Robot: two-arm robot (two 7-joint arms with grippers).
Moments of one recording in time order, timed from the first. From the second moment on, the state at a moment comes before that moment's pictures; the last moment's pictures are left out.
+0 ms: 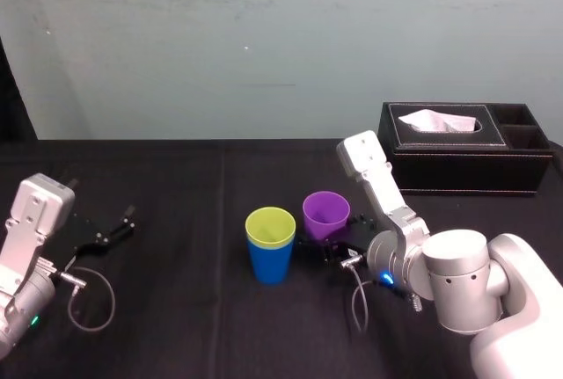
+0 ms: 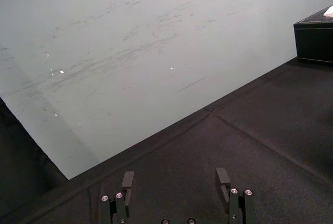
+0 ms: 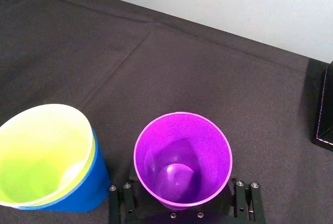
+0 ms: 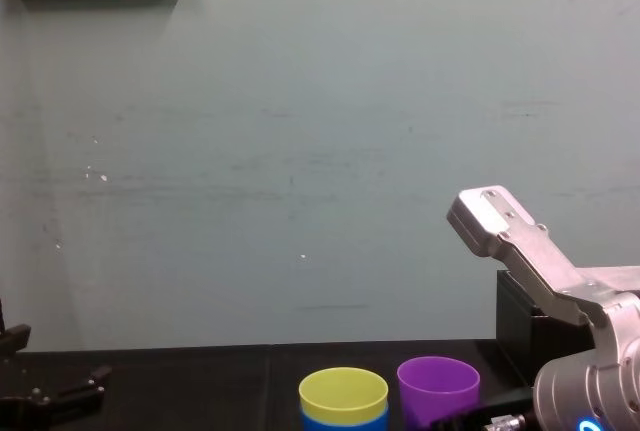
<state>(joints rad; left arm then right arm) -0.20 0.60 0.45 -1.41 -0.25 -0.12 0.03 0.37 0.08 -0.29 -1.31 -0.05 0.58 0.28</state>
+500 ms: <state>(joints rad) -0.20 0.60 0.45 -1.41 -0.25 -0.12 0.03 0.37 0.08 -0.29 -1.31 -0.05 0.58 0.28</state>
